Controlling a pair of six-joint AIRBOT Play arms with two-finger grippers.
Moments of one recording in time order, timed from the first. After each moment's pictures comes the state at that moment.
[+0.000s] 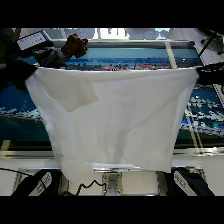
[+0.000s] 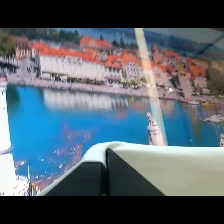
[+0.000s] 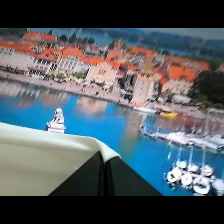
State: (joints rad) left arm 0.26 -0.98 1.32 0.90 -1.16 -1.34; right arm -0.22 -0.91 1.33 -1.16 1.13 1.12
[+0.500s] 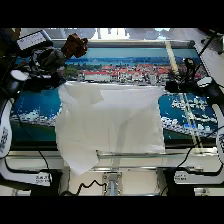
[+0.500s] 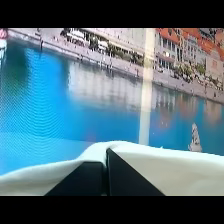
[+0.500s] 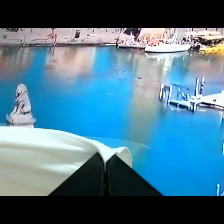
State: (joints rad) left arm 0.14 -1.57 1.38 0.80 -0.86 -1.29; right arm -0.22 -1.47 1.21 -1.01 0.79 1.06
